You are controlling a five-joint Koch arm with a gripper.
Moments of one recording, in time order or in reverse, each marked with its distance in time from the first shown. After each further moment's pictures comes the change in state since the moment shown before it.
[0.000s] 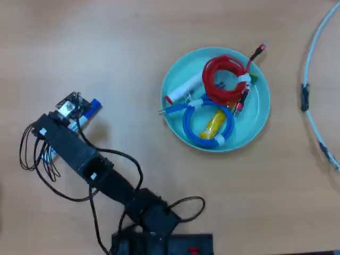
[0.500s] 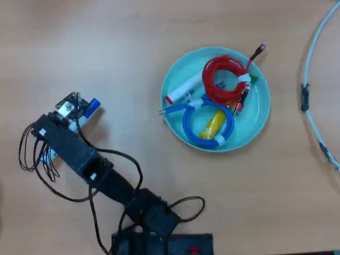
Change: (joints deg) arm -0.3 0.0 -0.1 0.0 0.5
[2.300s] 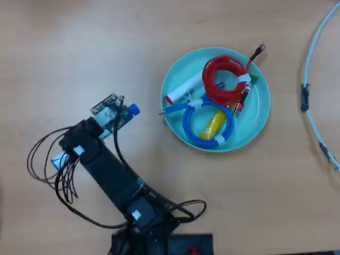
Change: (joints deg) arm 11.6 40.4 5.0 27.9 4.3
